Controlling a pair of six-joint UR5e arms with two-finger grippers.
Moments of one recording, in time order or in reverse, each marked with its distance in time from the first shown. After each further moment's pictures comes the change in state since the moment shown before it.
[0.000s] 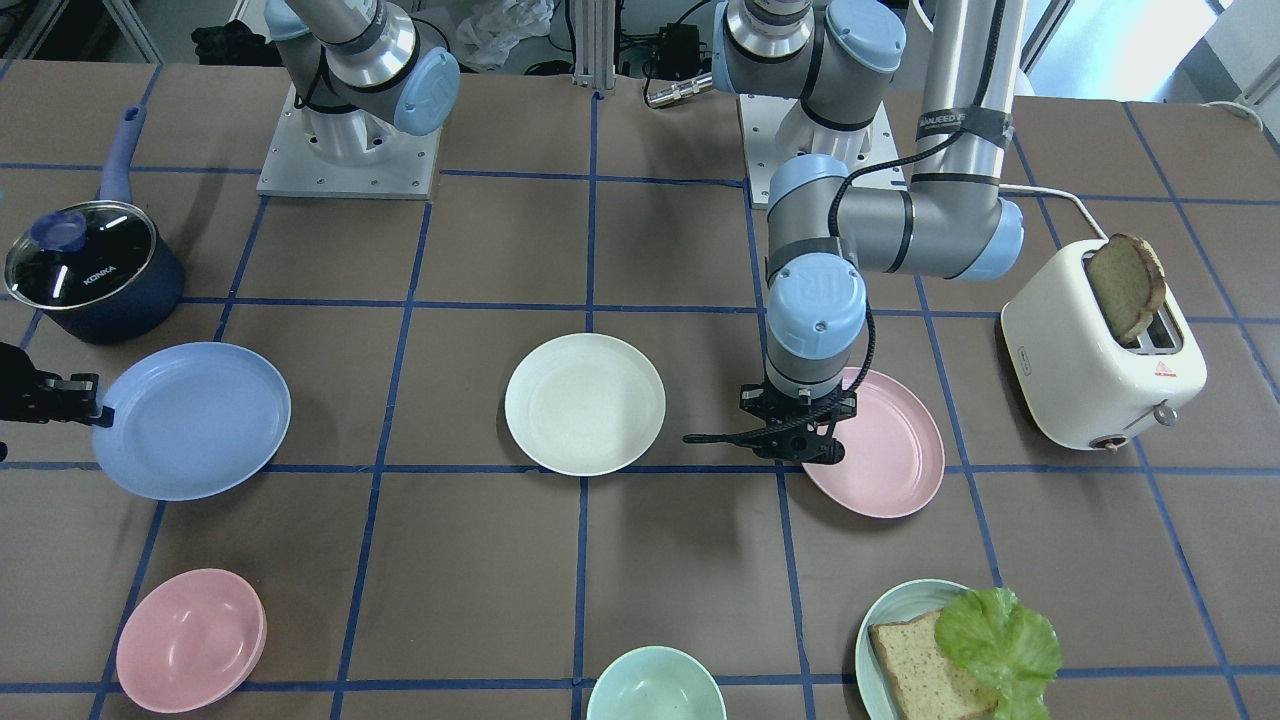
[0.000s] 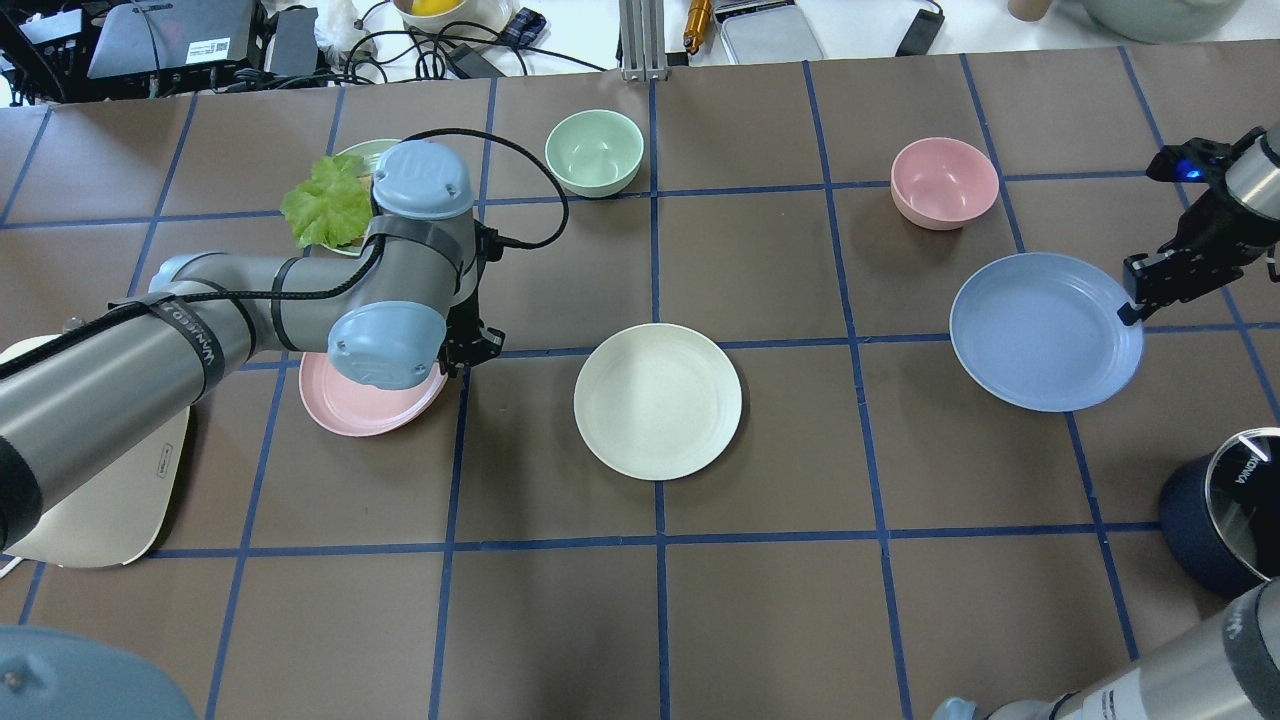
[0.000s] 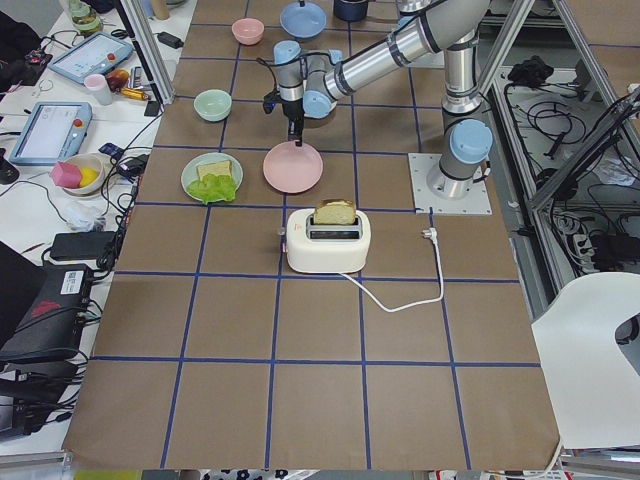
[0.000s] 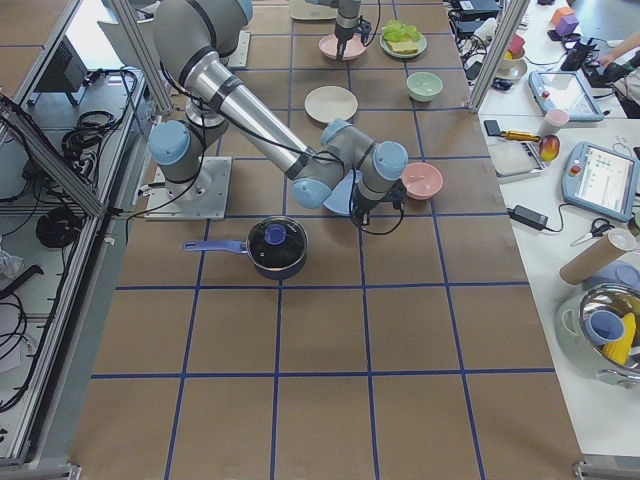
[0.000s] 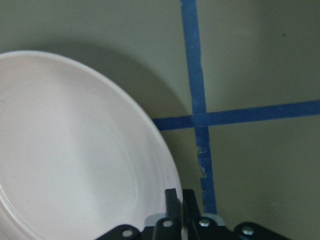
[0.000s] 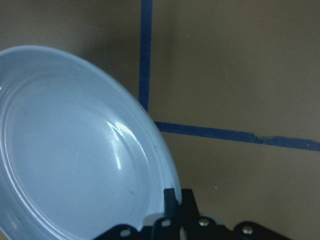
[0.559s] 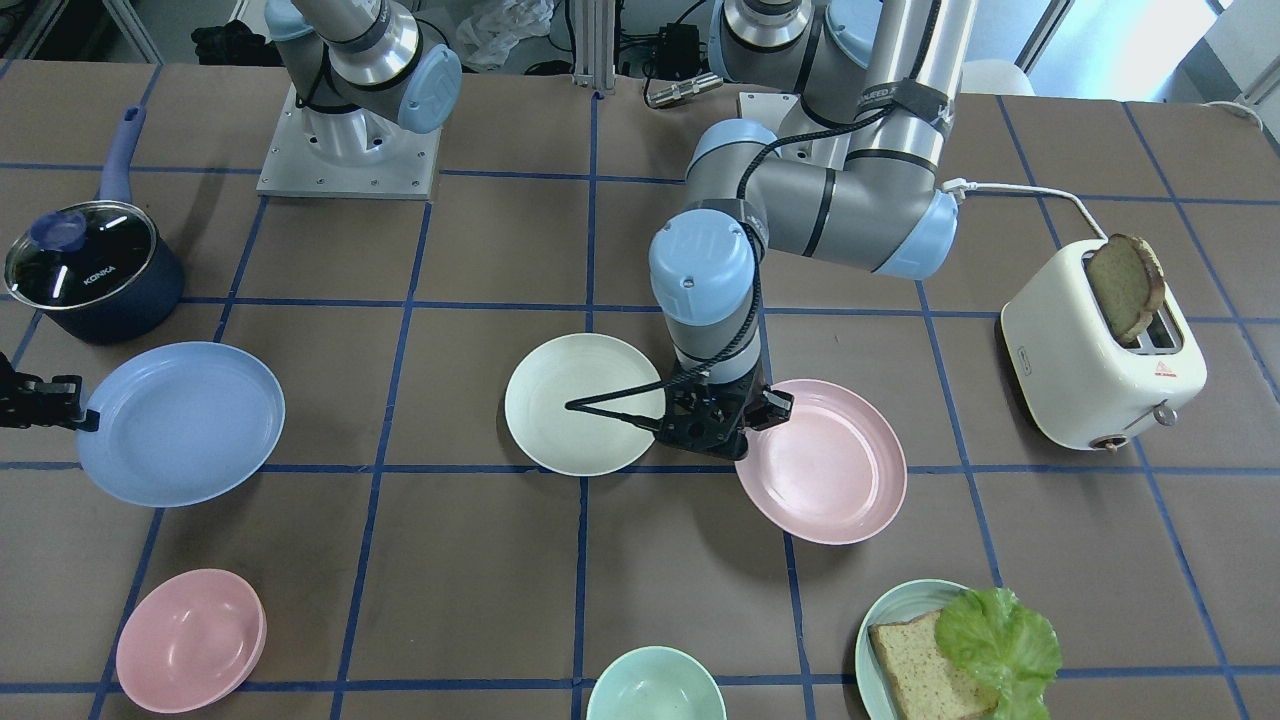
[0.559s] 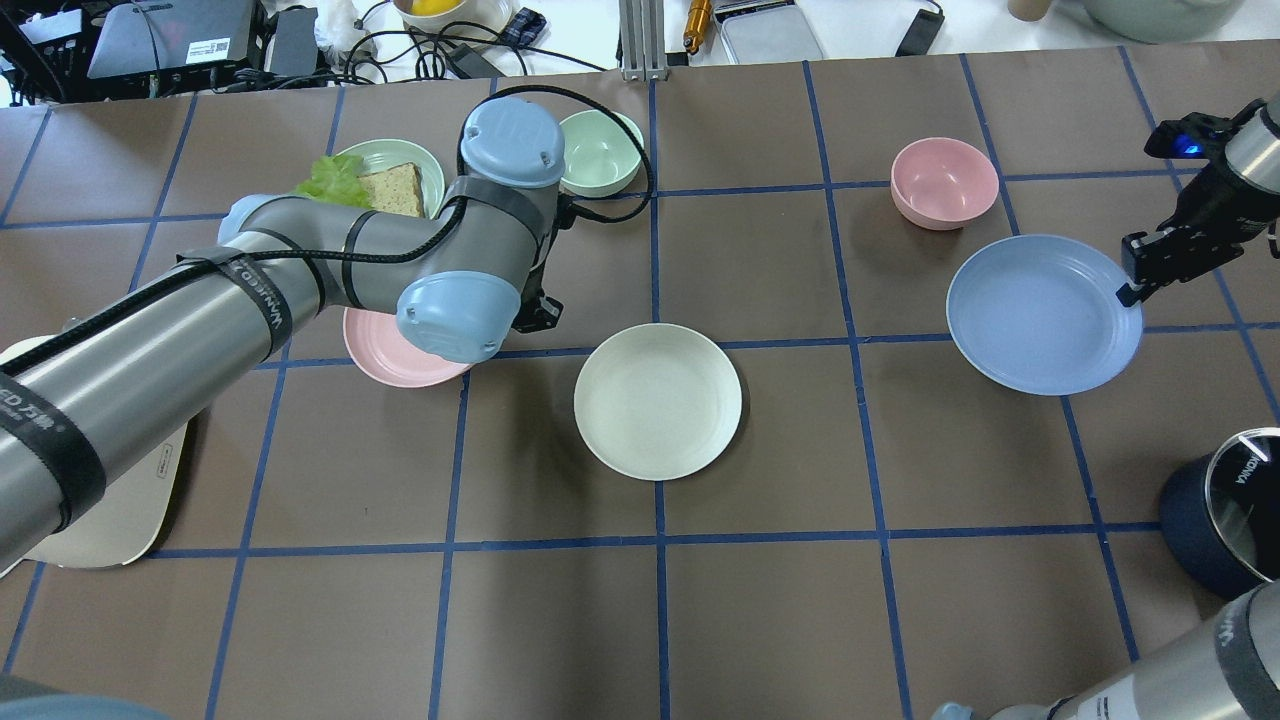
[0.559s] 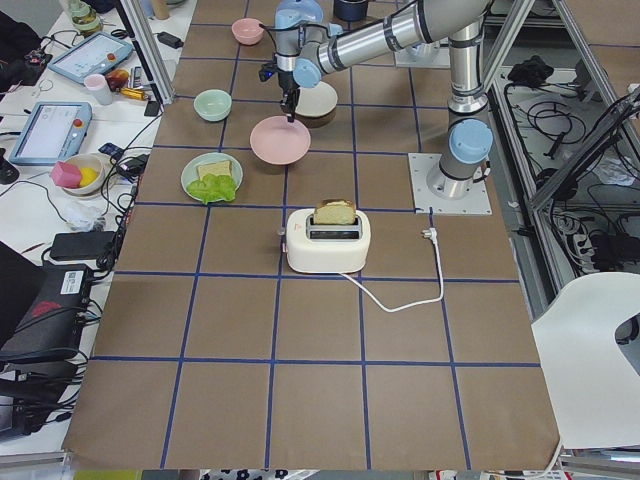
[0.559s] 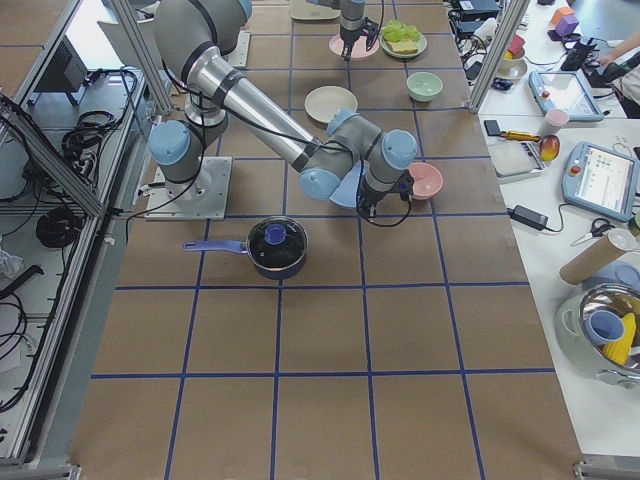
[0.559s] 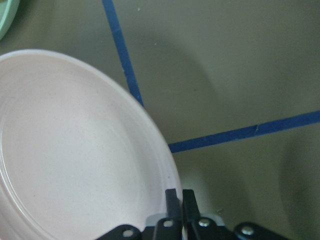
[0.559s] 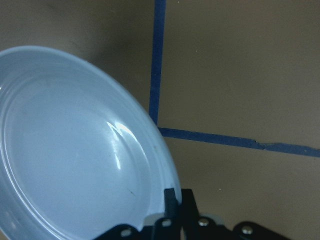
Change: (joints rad) left arm -0.147 -0.023 0.148 -0.088 0.039 -0.001; right arm 0.020 -0.002 -0.033 0.032 0.000 0.015
